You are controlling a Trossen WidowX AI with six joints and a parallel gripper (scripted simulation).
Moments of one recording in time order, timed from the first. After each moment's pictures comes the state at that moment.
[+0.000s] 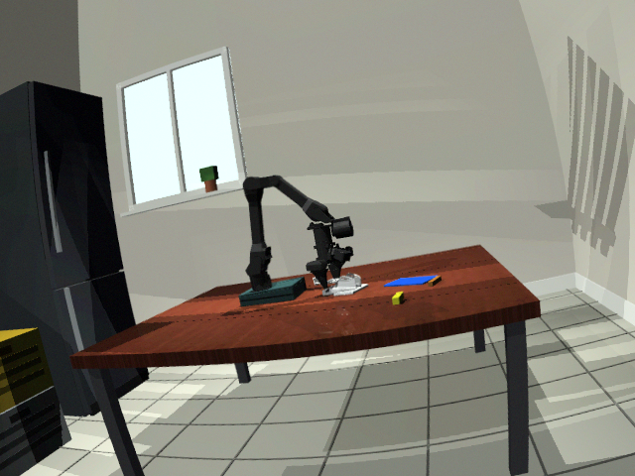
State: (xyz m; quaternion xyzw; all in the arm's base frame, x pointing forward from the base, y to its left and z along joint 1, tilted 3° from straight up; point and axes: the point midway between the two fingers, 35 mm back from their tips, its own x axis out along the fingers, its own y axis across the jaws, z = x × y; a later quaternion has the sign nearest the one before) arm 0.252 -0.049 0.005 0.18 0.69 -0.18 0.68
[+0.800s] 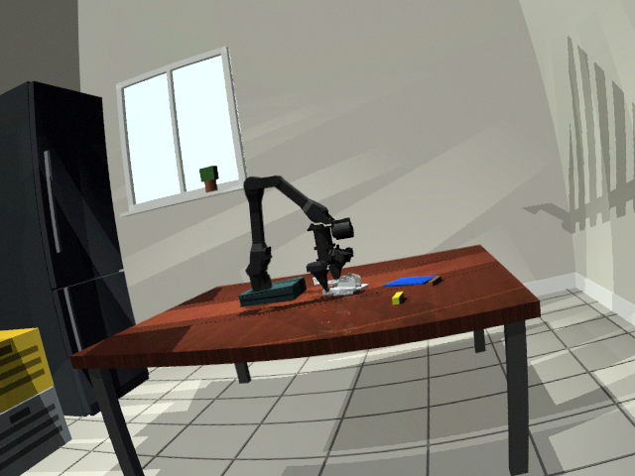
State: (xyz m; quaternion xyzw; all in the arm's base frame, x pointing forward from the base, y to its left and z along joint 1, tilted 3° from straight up) arm 0.252 -0.049 0.002 0.18 0.69 -0.18 0.68
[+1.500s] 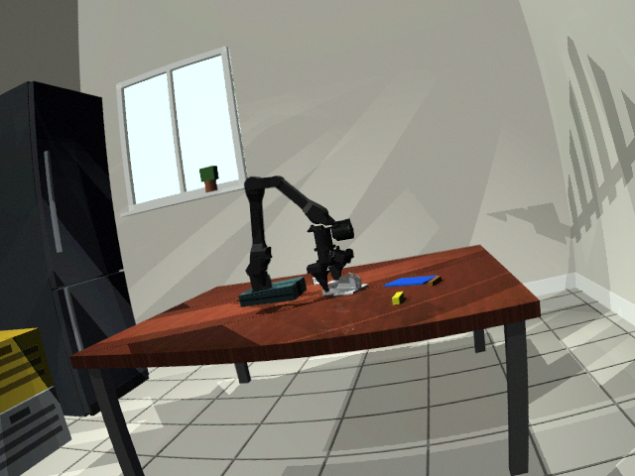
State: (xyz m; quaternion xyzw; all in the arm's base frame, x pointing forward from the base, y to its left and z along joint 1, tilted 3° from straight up) arm 0.252 -0.049 -0.003 0.18 0.69 -0.18 0.68
